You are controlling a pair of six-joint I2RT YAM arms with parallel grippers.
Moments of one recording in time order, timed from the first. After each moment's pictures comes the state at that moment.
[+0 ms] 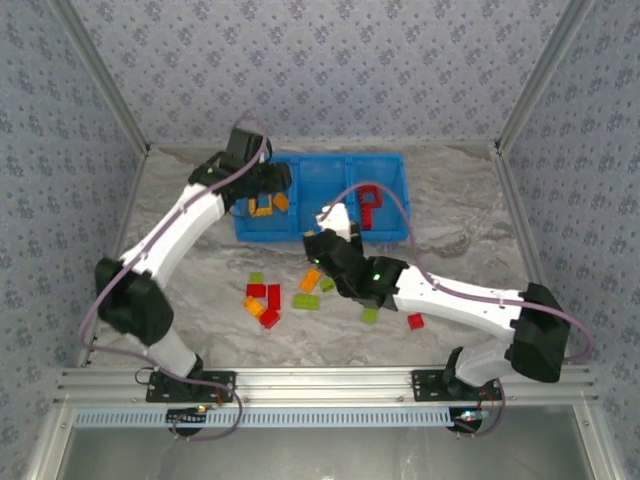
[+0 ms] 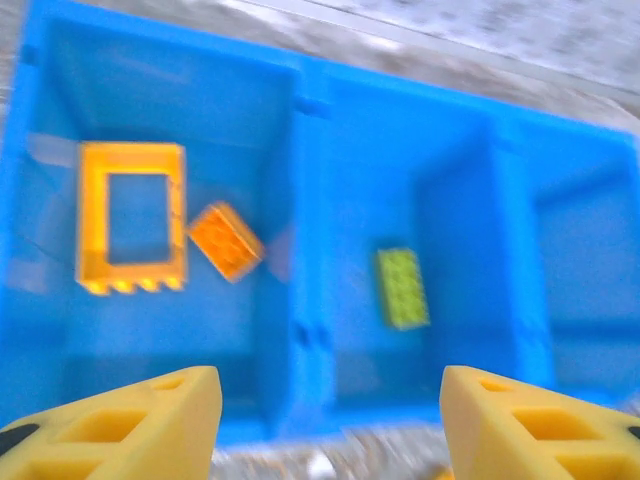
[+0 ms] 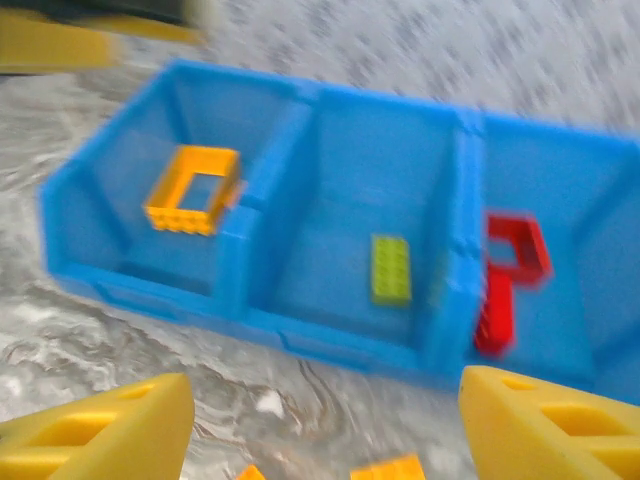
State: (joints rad) left arm -0.49 1.58 1.50 -0.66 -0.02 -0.55; right arm 1.07 1.38 1.07 -0.34 0.75 0.48
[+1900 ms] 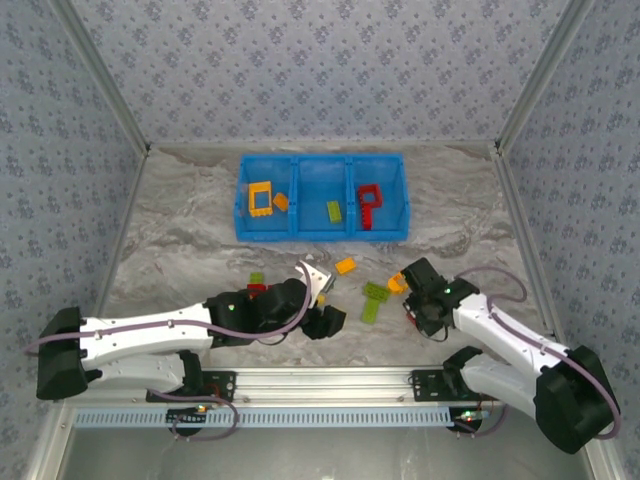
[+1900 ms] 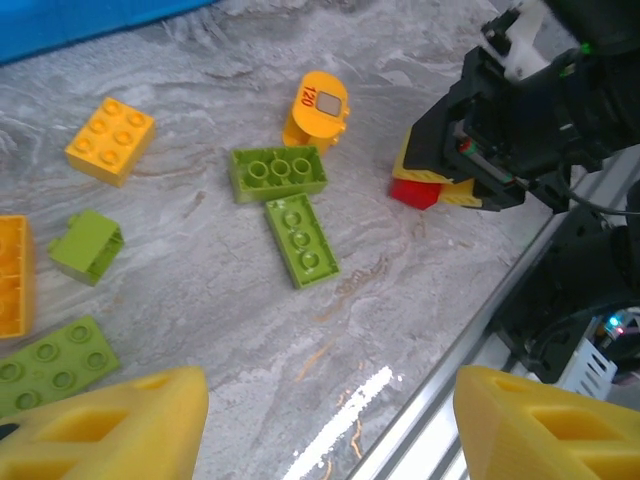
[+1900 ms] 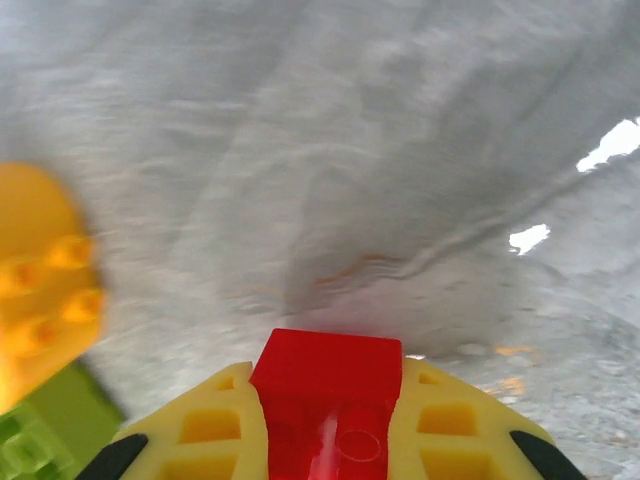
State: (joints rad) left arm -1.30 1.11 0.78 -0.31 -0.19 -0.62; right arm 0.55 1.01 0.52 -0.79 0.13 1.46
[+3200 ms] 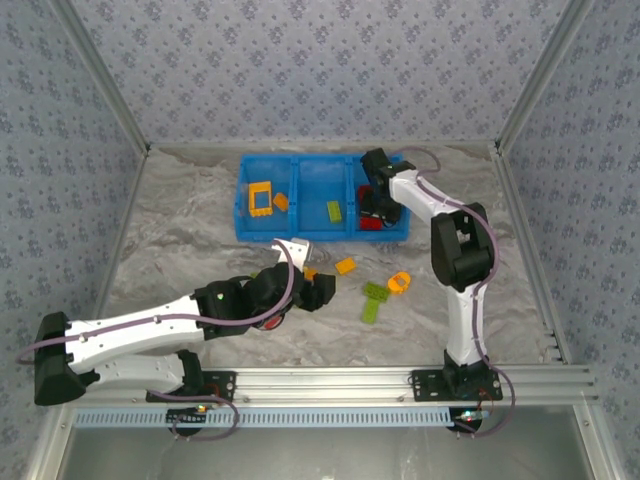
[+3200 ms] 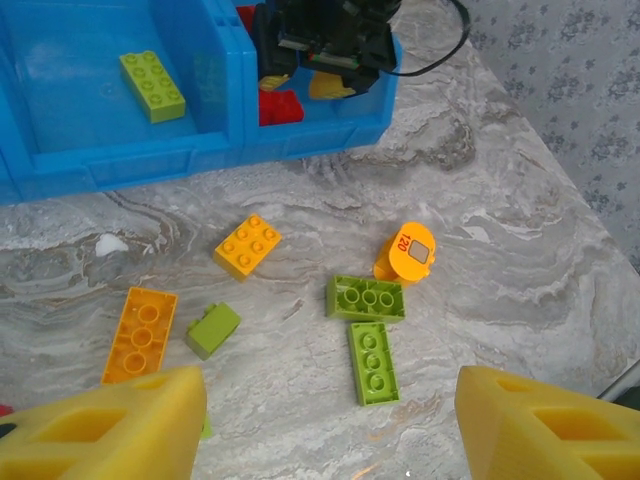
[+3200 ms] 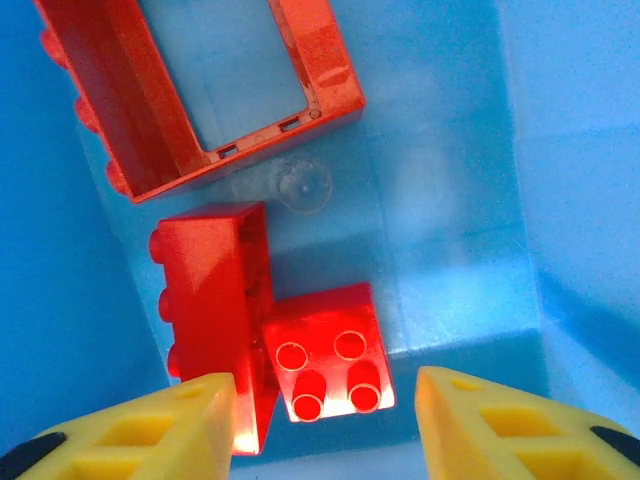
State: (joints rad) left arm -1.24 1.09 0.89 -0.41 -0.42 -0.75; right arm 0.37 2.09 1.68 -0.88 0.08 0.58
